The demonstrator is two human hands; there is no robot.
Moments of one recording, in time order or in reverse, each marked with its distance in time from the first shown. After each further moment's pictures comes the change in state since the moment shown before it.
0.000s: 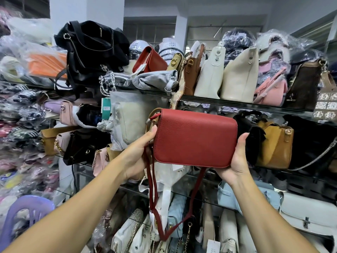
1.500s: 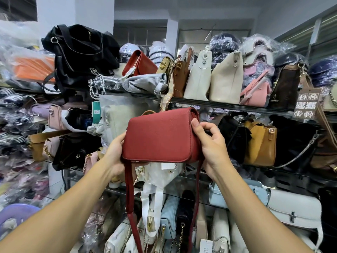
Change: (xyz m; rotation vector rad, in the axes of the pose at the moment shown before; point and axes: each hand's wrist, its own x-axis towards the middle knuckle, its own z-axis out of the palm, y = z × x) left_hand 0.025 -0.005 -0.036 -0.098 0.319 -0.095; right_hand -0.032 -0.020 0.068 -0.304 0.024 -0.294
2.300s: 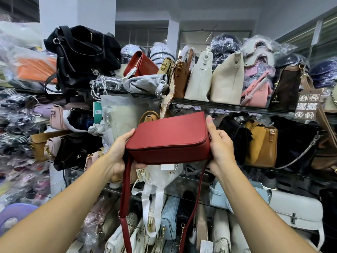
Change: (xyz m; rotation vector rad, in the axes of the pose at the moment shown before) left_hand -0.015 0.011 0.010 0.208 -0.003 -0.081; right_hand 0.022 0.010 -0.019 0.003 0.230 0.067
